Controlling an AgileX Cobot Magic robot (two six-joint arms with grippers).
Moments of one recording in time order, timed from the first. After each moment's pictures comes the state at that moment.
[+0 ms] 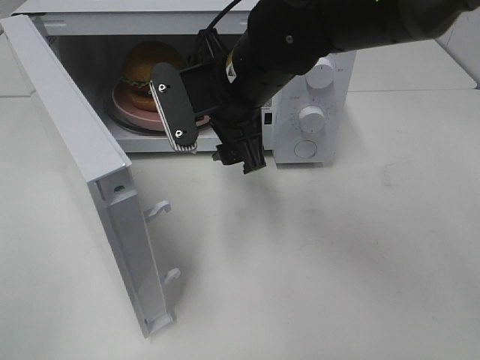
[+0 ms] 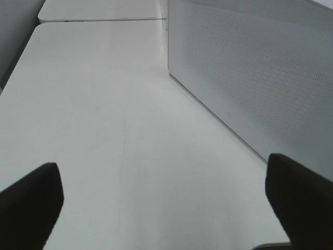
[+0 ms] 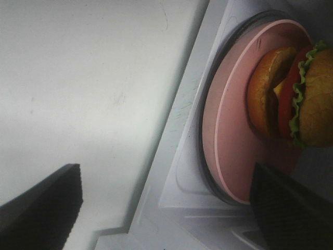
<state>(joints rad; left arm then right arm) 0.09 0.00 -0.52 -0.15 1.09 0.14 0.73 1.90 -1.37 -0.30 0.39 -1.07</state>
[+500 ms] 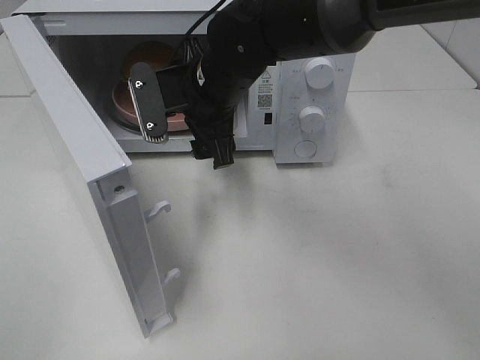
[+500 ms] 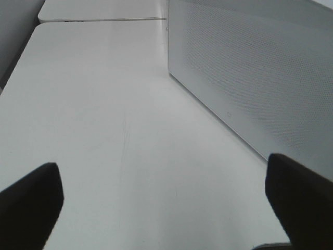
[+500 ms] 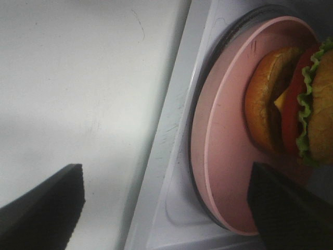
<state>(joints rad) 0.09 0.00 -0.52 -0.15 1.09 0.14 0.73 2.08 -1.57 -0.30 0.42 -0.99</state>
